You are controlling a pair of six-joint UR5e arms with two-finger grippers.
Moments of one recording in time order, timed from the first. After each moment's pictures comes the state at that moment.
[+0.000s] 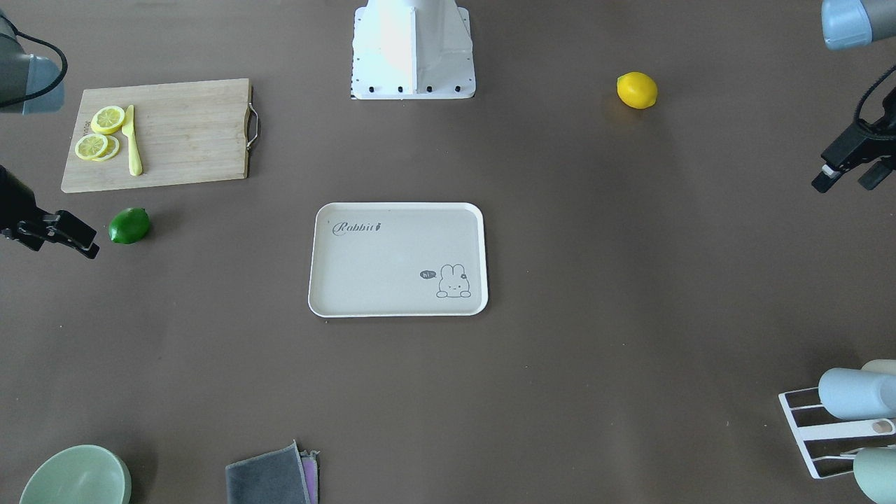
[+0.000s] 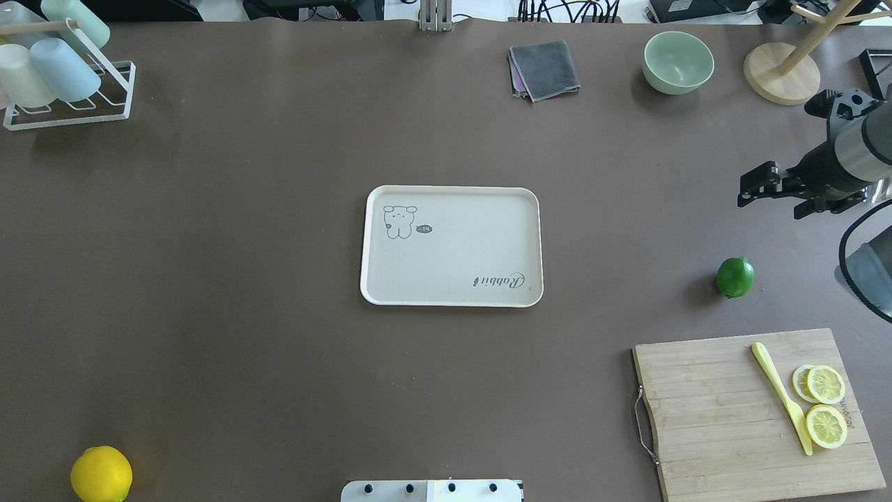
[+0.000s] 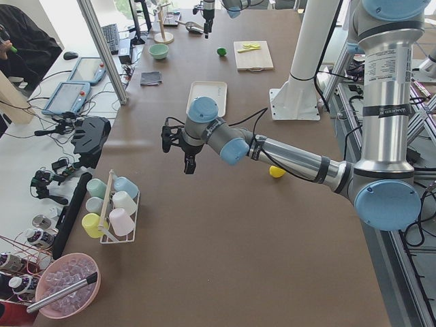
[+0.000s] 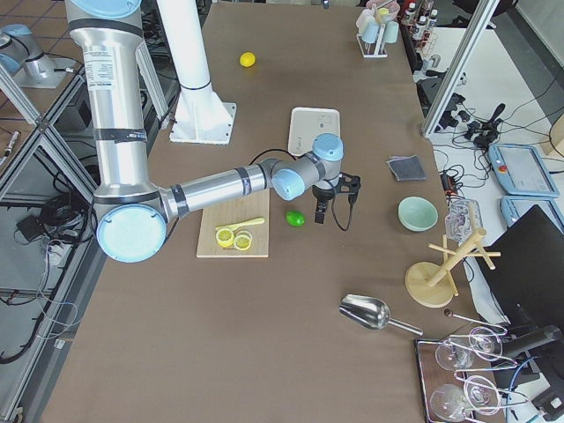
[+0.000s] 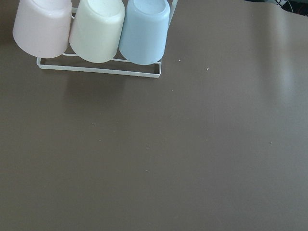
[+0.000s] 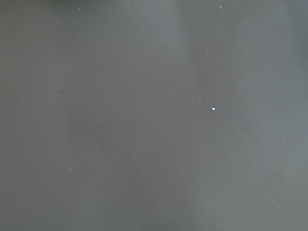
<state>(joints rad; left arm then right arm) -1.29 -1.51 -1.94 -1.99 -2.30 -0.88 1.03 -1.50 1.75 -1.26 2.19 0.97</state>
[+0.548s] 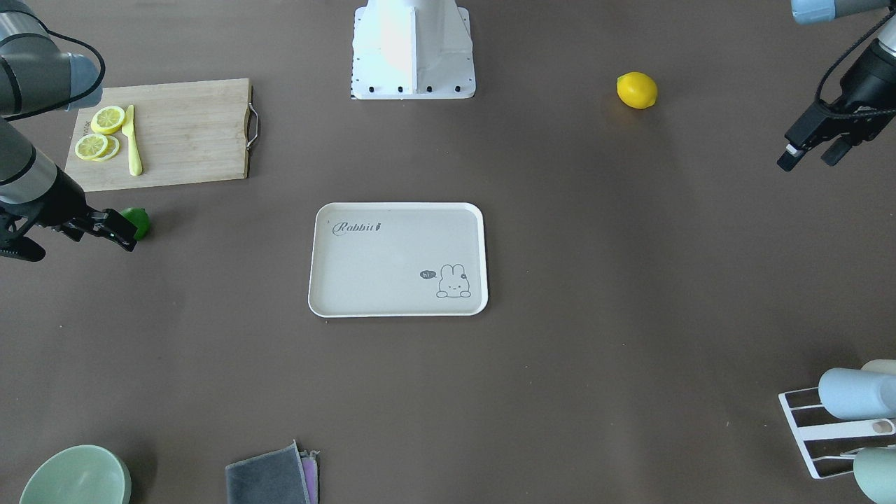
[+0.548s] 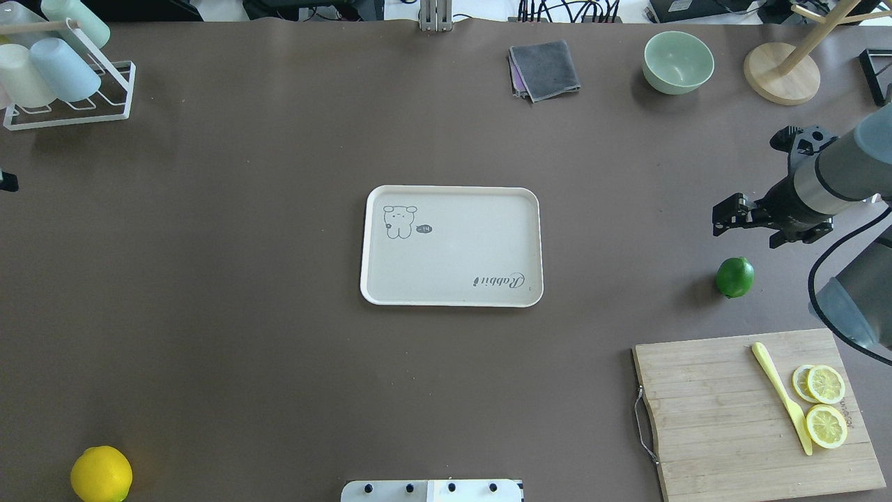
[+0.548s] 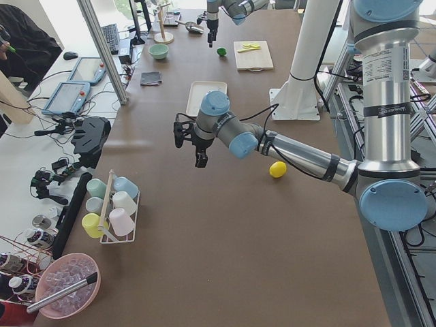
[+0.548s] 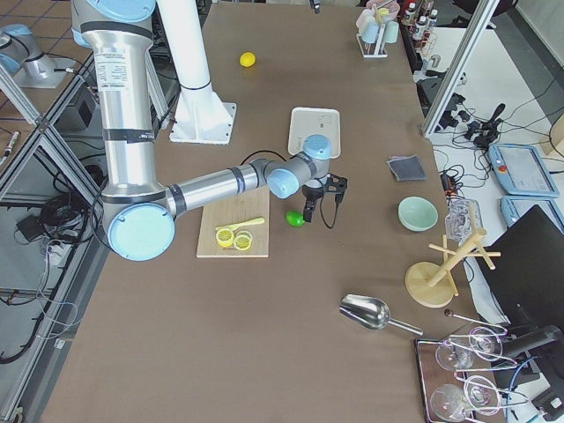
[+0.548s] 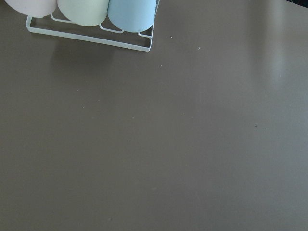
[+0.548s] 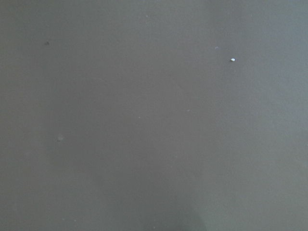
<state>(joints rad) -1.18 -1.41 -2.07 -1.99 -2.21 -1.03 0.93 -1.52 1.75 -1.26 2.15 1.05</state>
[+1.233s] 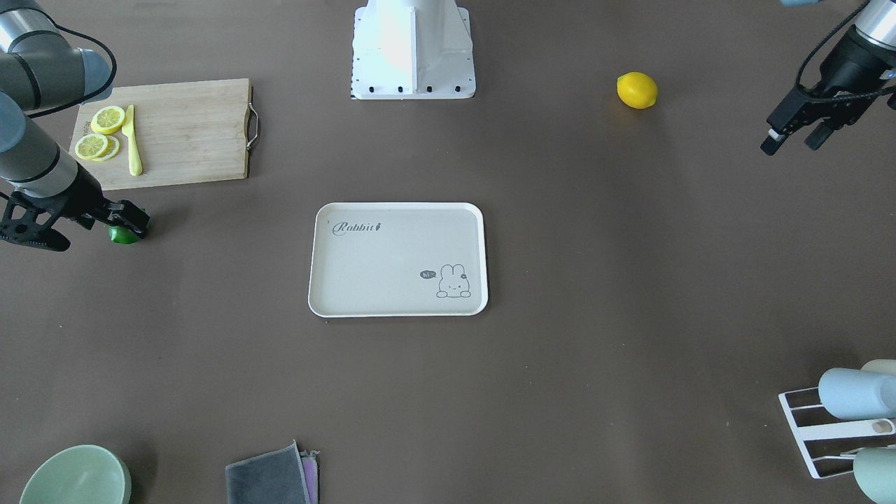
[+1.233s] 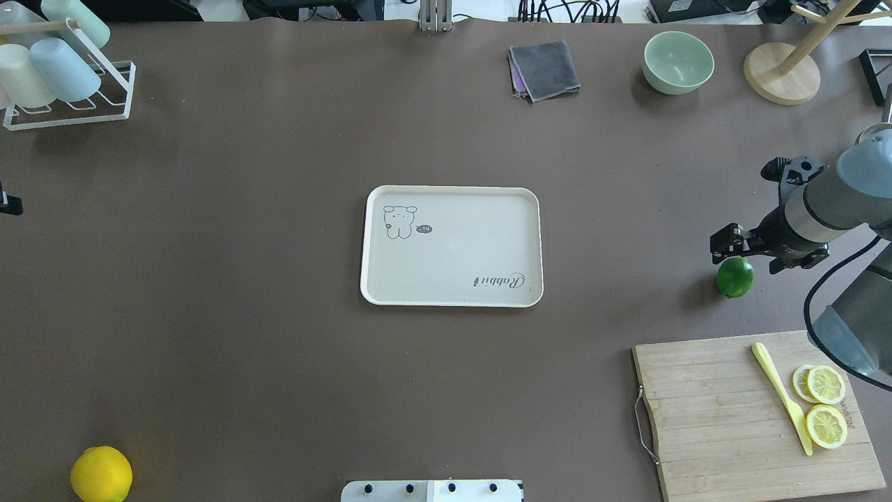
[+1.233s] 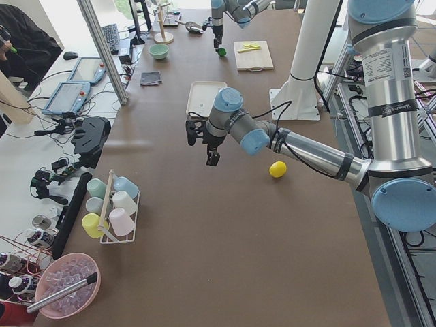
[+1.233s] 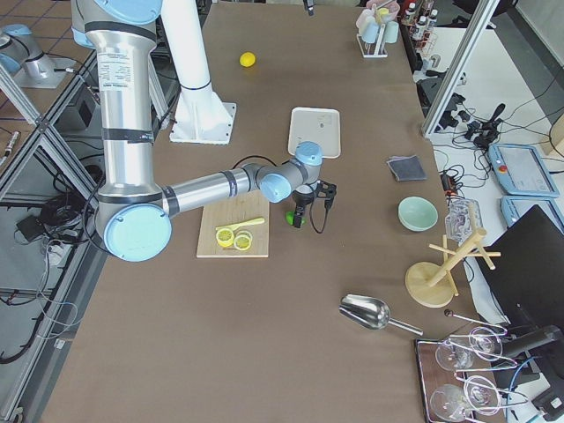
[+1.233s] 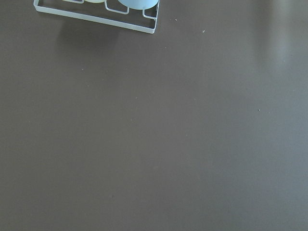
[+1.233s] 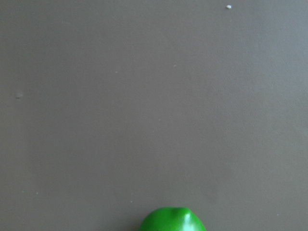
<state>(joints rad) -1.13 -1.36 -2.12 -1.99 -2.19 -1.04 0.87 -1.55 1.75 -1.26 2.13 1.05</state>
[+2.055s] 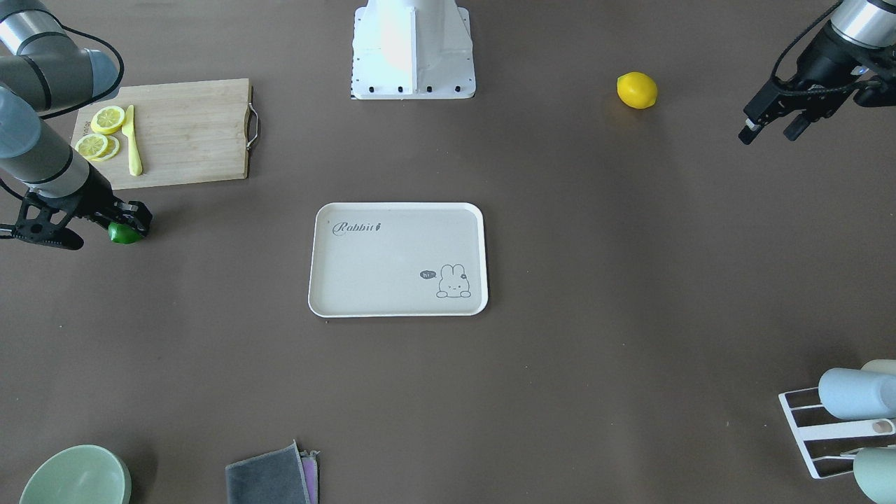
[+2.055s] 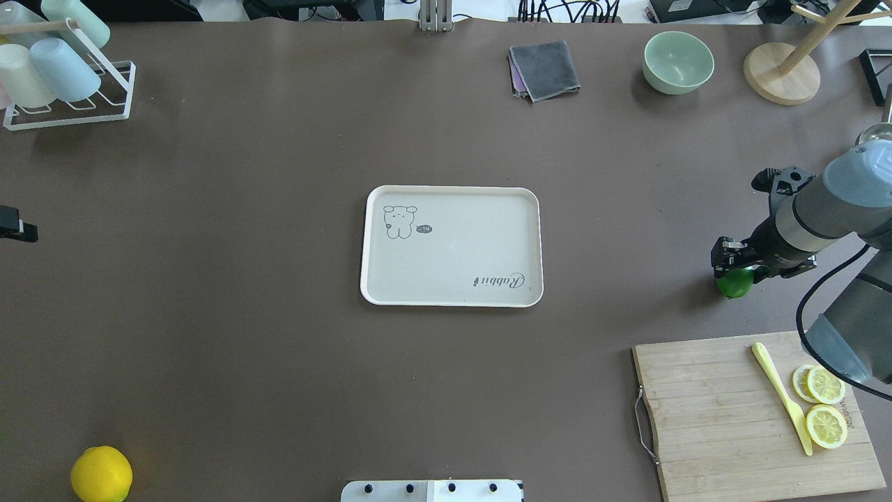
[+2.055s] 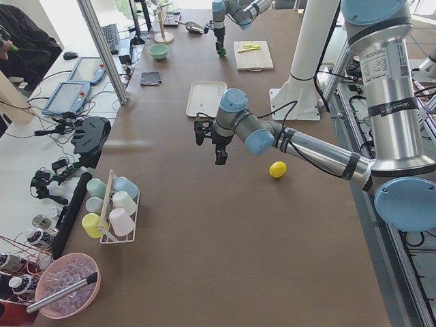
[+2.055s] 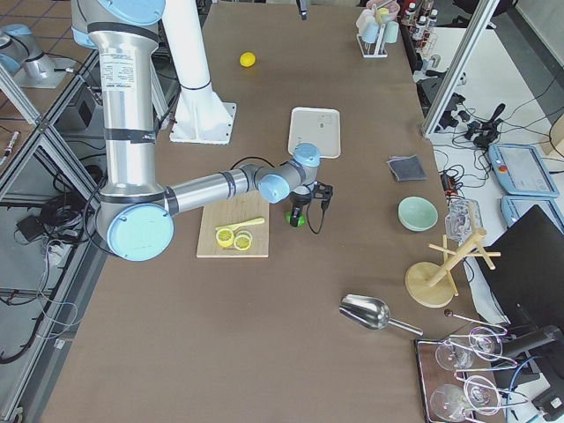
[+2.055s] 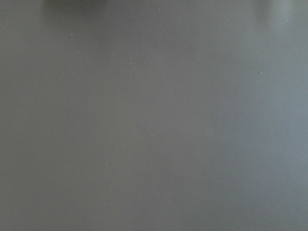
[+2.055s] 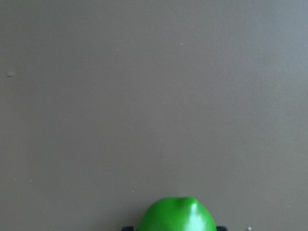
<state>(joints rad) -1.07 -1.33 -2.15 -1.99 -2.20 -1.04 0.84 -1.55 1.74 -1.26 2.13 1.05</state>
